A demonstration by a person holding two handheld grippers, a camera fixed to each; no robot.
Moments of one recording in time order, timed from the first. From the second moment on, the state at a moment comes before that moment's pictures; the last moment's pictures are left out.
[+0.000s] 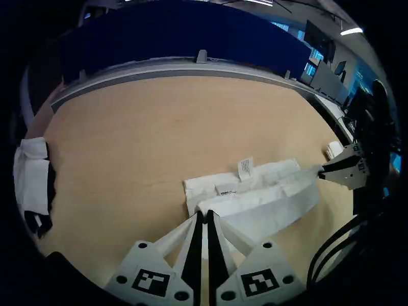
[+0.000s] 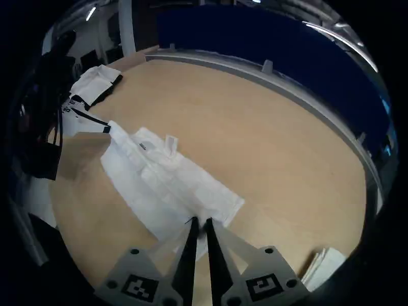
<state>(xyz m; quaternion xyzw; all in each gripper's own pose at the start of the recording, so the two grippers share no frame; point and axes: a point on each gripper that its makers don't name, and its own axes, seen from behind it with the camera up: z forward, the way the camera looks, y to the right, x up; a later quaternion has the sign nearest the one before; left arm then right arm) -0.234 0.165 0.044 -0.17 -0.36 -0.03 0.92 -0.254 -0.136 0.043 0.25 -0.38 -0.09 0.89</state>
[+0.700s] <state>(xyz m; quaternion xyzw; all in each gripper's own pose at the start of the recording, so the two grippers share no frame) -0.262 0.156 0.077 -0.15 -0.35 -0.02 0.92 -0.287 -0.130 0.077 0.19 -0.37 -0.11 0.90</state>
